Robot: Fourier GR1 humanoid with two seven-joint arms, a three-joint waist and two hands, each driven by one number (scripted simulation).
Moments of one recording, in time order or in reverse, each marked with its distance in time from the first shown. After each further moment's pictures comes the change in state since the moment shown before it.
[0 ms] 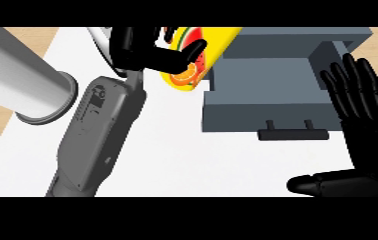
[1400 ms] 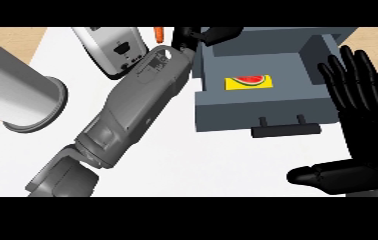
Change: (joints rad) left arm -0.440 -0.015 -0.253 0.756 0.253 0.183 -0.193; right arm -0.051 -0.010 -0.016 0.051 -0.023 0.020 -0.023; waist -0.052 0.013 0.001
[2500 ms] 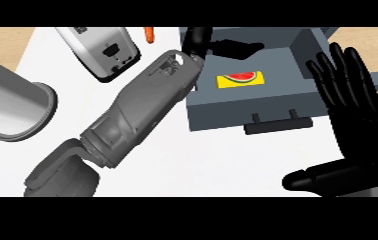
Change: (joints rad) left arm -0.050 0.000 -0.260 0.073 0.175 0.091 -0.009; right arm -0.029 0.020 0.026 0.013 -0.047 0.026 -0.014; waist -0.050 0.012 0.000
